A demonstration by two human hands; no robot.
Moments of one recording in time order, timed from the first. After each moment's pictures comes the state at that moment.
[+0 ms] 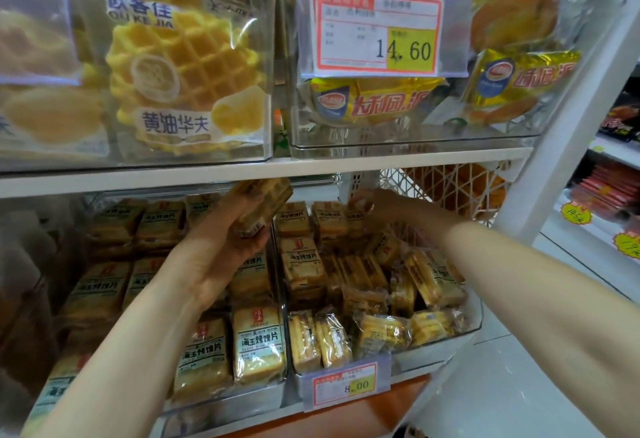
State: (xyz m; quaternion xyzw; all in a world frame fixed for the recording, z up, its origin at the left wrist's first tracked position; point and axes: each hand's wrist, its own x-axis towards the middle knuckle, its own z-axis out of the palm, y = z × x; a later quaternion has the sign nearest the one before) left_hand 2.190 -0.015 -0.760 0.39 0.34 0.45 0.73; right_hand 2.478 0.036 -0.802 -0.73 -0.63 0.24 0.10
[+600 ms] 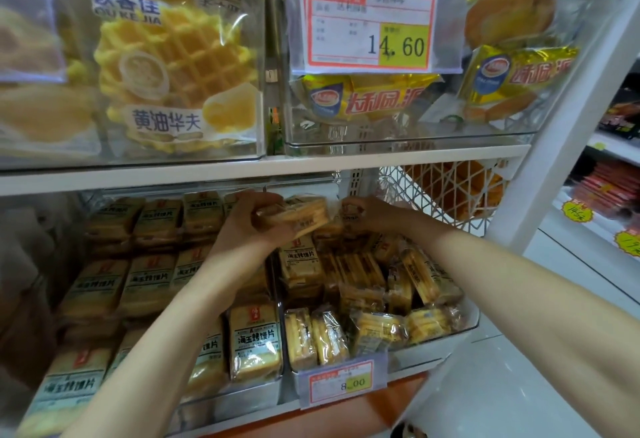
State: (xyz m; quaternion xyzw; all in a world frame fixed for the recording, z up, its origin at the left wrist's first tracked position) left_hand 2.209 -0.015 -0.778 0.67 0.42 0.39 0.47; right_hand 2.481 0.042 -0.835 -0.71 -0.63 0.29 0.14
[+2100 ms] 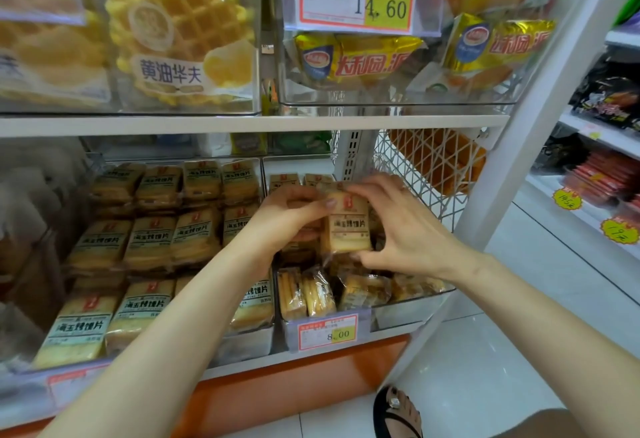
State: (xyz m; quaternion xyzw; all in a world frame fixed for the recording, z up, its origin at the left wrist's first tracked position) left_hand 2.235 -0.053 -0.778 0.62 0.38 0.32 0.60; right_hand 2.421 -0.113 -0.781 -0.59 -0.78 -0.06 0.17
